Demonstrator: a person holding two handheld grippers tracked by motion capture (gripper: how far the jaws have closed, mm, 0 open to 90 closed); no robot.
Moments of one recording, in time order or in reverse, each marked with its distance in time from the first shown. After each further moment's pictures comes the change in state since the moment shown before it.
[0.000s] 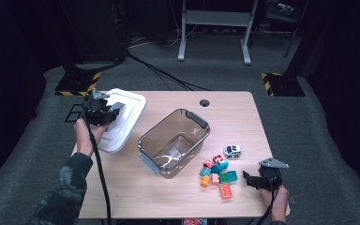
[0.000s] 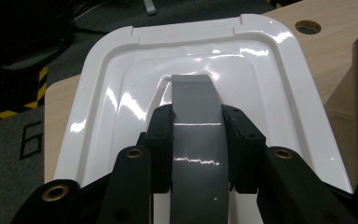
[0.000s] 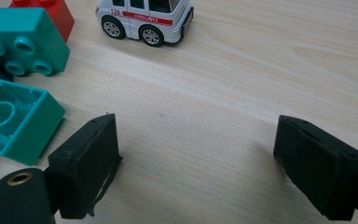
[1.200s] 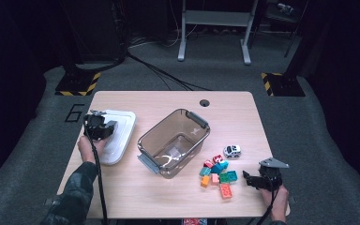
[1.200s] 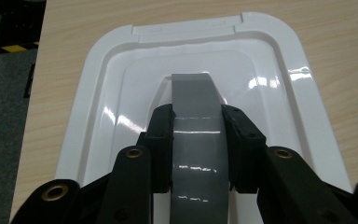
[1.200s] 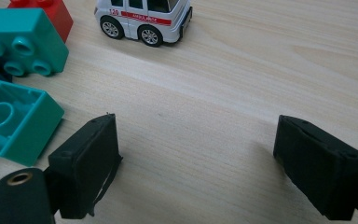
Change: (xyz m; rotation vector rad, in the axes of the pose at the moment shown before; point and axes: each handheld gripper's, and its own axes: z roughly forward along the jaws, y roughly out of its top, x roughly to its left) left arm 0.026 -0.078 0.069 0.136 0.096 -0.149; right arm 0.000 0.000 0.000 0.001 0.001 0.014
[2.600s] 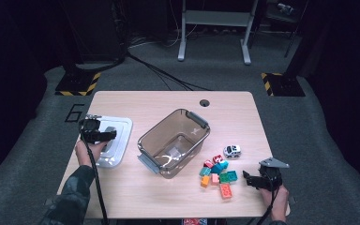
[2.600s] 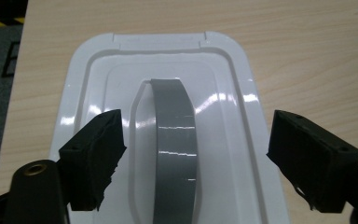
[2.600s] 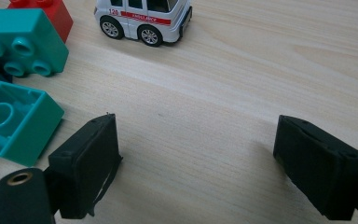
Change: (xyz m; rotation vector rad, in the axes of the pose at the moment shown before) left arm 0.011 -0.014 -0.008 0.016 -0.054 -0.048; right arm -0.001 0.000 0.000 0.004 0.004 0.002
